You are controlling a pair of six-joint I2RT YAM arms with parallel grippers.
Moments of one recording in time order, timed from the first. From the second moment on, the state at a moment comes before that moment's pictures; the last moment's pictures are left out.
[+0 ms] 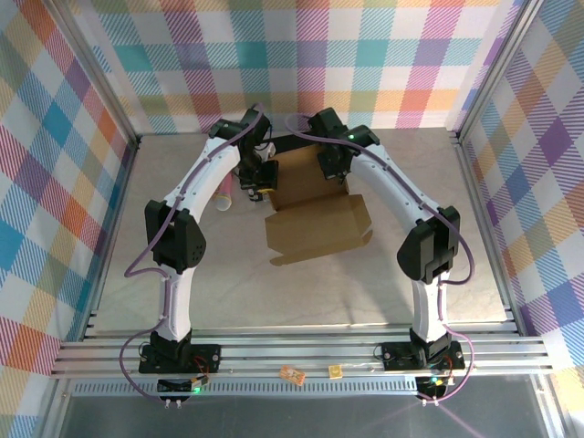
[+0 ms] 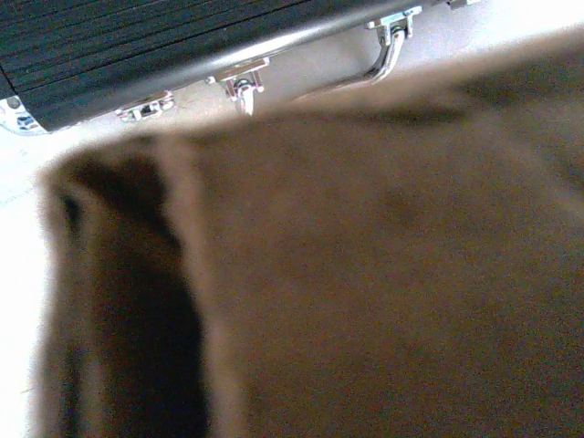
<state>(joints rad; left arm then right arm) -0.41 2.14 2.19 -1.34 0.25 -0.38 0.57 2.01 2.07 -1.13 0.45 0.17</state>
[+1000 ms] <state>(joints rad) -0.50 2.09 2.04 -1.31 -0.09 -0.55 0.63 2.07 2.10 -1.32 0.43 0.45</state>
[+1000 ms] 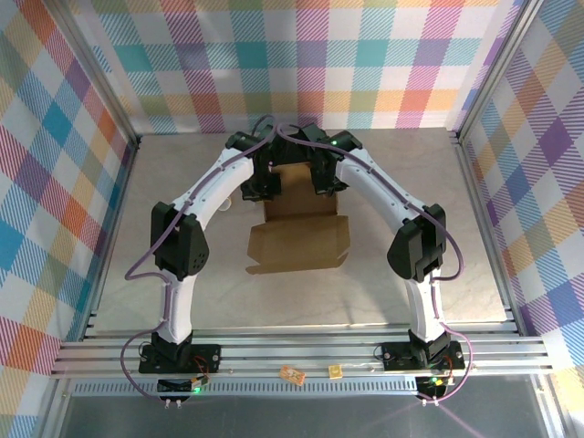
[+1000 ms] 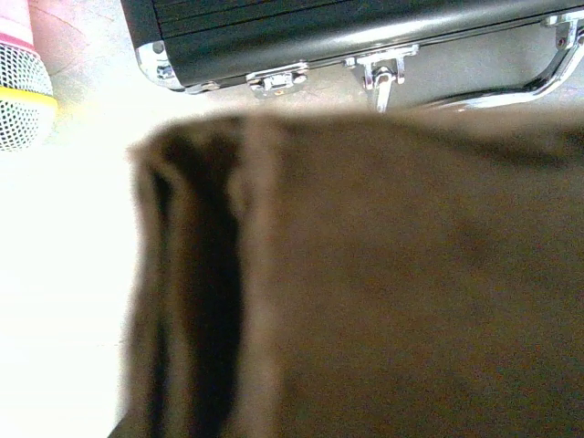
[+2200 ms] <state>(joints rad) -0.47 1.98 1.87 -1.14 0.04 -0.50 0.61 2.09 2.12 -1.39 0.33 0.43</state>
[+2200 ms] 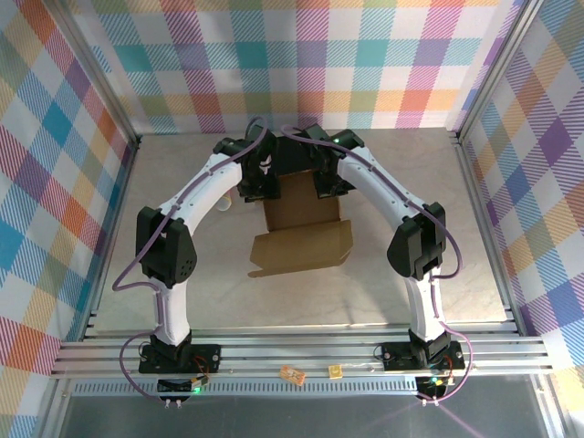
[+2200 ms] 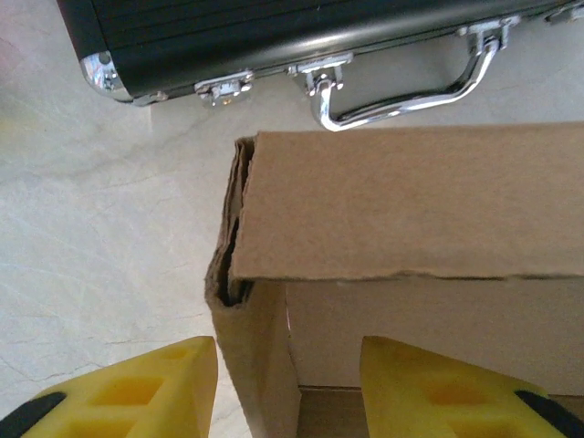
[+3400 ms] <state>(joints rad) -0.48 1.99 1.82 -1.10 -0.05 -0.50 0.60 2.11 2.14 -1.40 0.28 0.44</state>
